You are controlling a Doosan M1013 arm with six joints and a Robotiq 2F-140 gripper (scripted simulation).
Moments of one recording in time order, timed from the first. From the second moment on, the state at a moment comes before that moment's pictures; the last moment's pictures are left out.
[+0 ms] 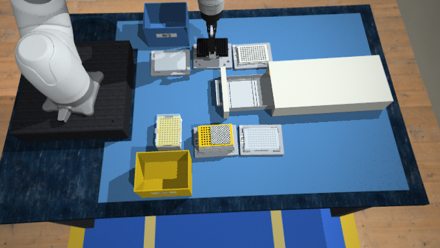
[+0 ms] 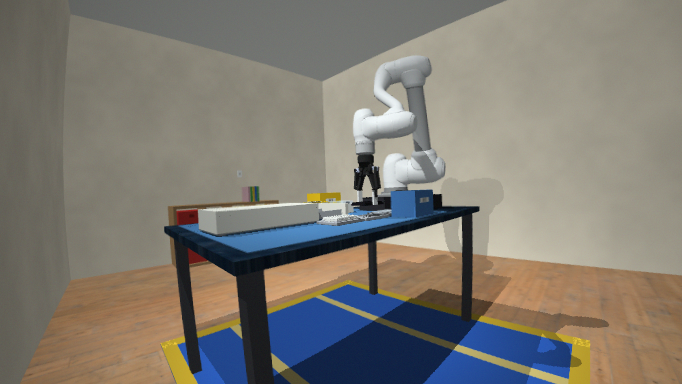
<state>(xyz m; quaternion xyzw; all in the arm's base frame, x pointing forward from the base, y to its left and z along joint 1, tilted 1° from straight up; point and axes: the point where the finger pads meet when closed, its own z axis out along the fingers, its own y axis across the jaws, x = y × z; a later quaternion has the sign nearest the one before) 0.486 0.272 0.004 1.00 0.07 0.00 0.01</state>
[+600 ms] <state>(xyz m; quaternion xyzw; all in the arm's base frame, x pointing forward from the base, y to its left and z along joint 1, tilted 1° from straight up) 0.486 0.272 0.024 1.00 0.07 0.00 0.01</state>
